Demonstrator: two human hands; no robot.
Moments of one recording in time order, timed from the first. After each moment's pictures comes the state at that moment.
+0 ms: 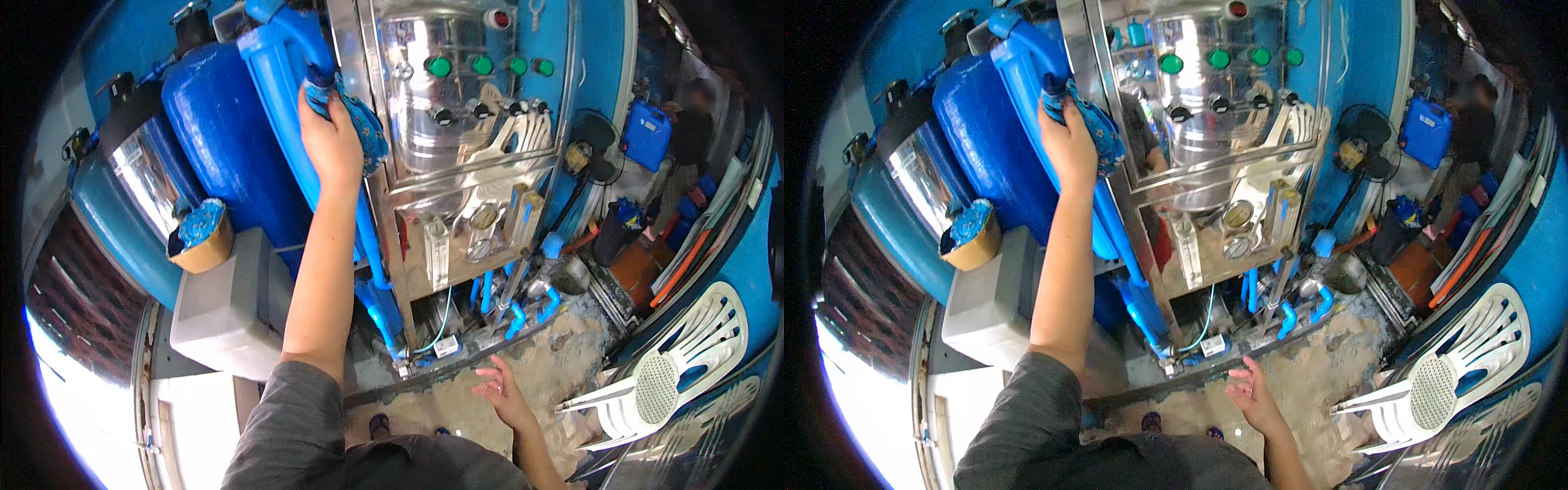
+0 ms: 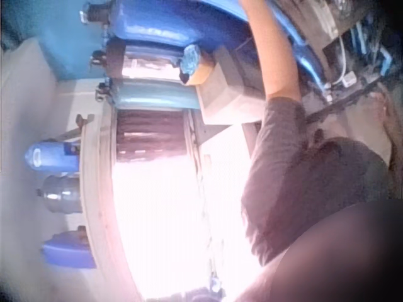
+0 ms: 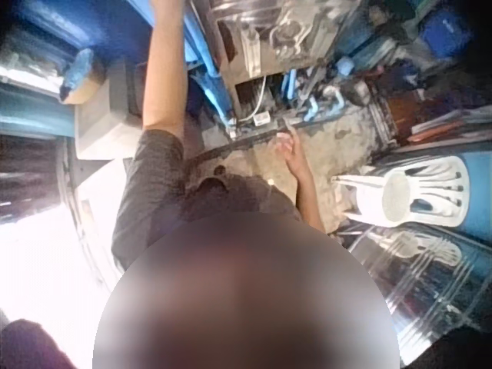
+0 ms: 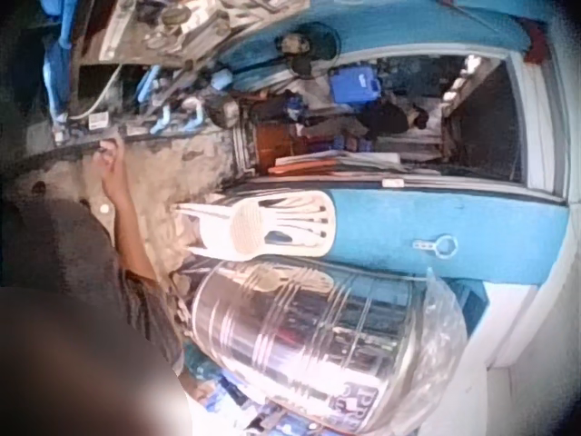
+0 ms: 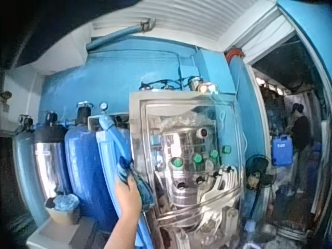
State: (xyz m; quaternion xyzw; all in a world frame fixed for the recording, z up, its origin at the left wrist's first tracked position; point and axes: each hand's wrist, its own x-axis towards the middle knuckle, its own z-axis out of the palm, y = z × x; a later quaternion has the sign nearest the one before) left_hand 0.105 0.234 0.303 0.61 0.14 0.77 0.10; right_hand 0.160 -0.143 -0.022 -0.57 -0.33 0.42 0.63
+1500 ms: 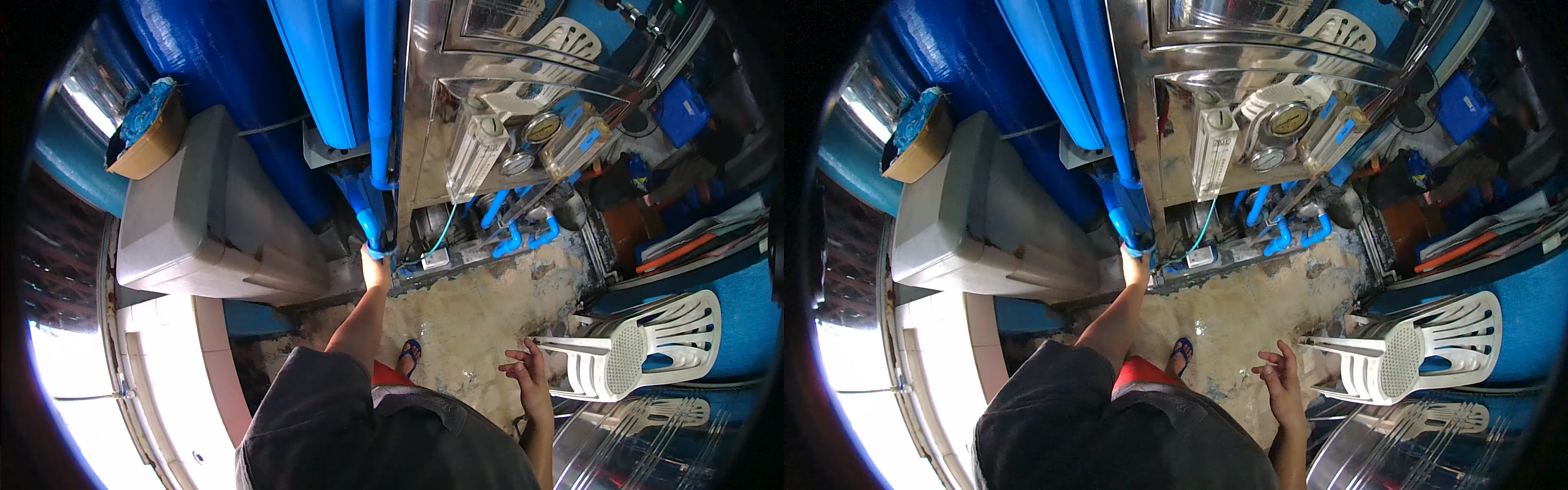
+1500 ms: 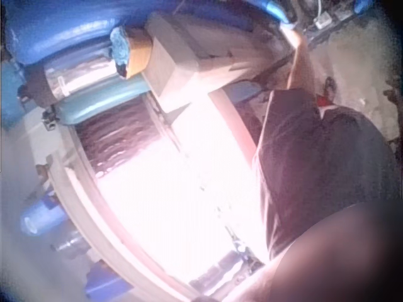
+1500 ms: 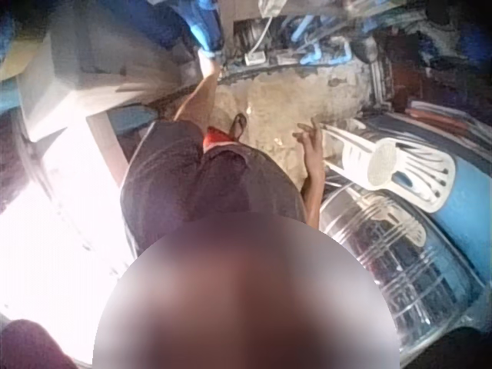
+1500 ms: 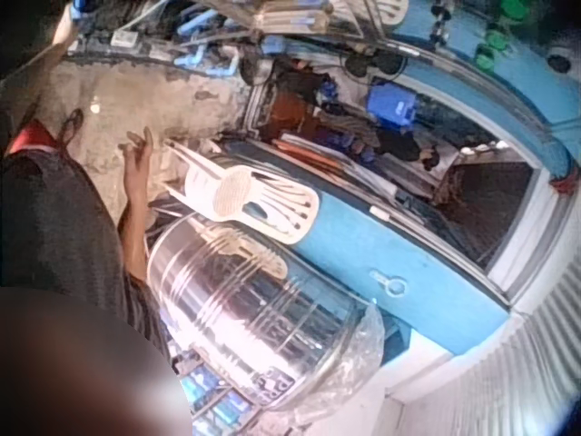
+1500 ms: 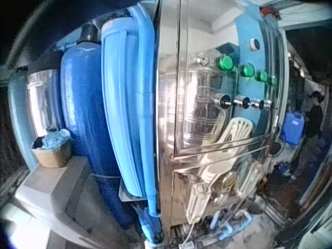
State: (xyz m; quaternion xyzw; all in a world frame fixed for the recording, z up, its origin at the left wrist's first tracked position) left_hand 0.040 0.160 -0.278 0.61 0.55 0.41 0.39; right_hand 0.155 -0.204 -0.016 -0.71 -0.20 0.40 0.54
